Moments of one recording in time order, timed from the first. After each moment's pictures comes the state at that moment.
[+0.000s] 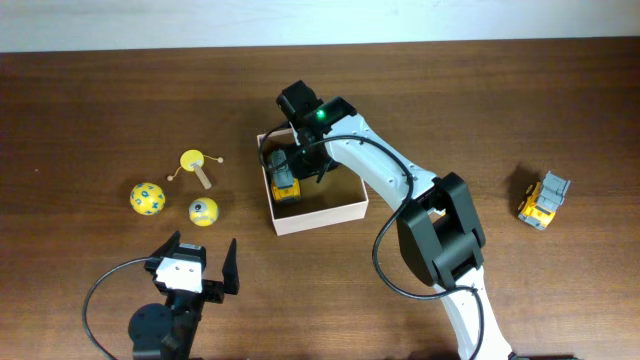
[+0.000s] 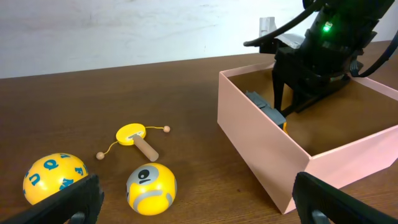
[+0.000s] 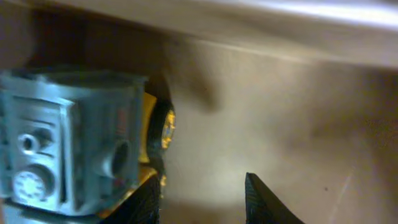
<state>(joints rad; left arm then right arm) 0.01 0.01 0.09 -0.28 0.17 0.05 0.60 2.33 2.00 -1.02 -0.06 0.27</state>
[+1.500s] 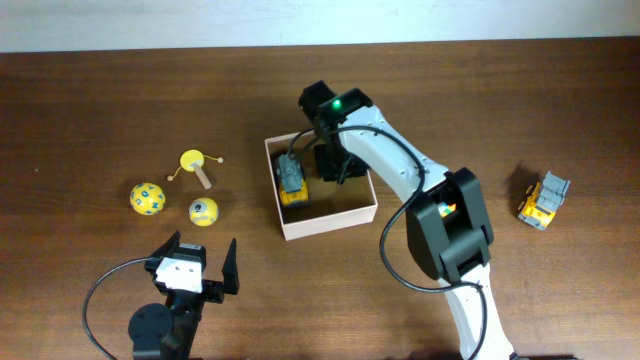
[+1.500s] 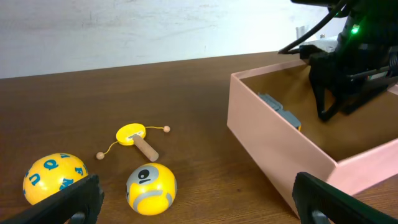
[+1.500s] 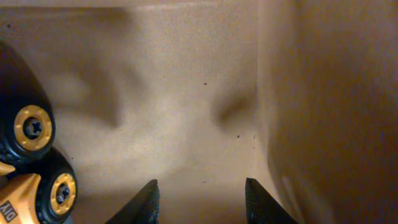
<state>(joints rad) 0.01 0.01 0.09 -0.28 0.17 0.05 0.55 2.33 2.01 -1.23 0.06 0.42</state>
